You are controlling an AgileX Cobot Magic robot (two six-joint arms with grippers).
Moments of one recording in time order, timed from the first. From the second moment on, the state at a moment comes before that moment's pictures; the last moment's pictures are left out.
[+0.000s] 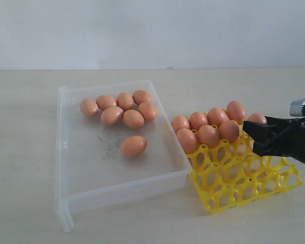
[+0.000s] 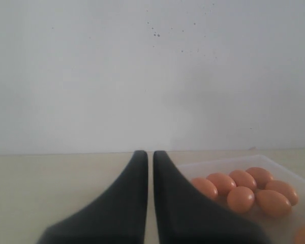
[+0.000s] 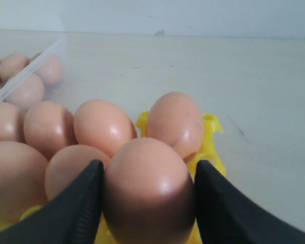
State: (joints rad) left arm -0.06 0.05 0.00 -0.31 -0.04 0.27; right arm -0.14 2.02 -0.49 -0.73 -1.21 0.25
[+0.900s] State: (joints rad) left arm -0.06 0.05 0.00 -0.31 -0.04 0.27; right arm -0.14 2.02 -0.54 -0.79 -1.19 0.29
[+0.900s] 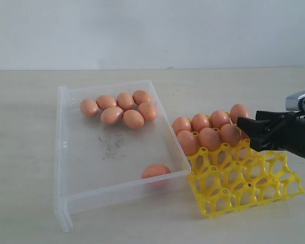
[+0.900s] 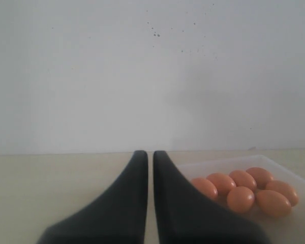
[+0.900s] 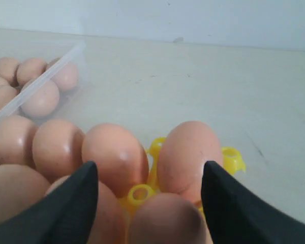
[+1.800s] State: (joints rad) left arm -0.06 0.05 0.00 -0.31 -0.04 0.27; right arm -0.14 2.00 -0.57 -0.60 -1.21 0.27
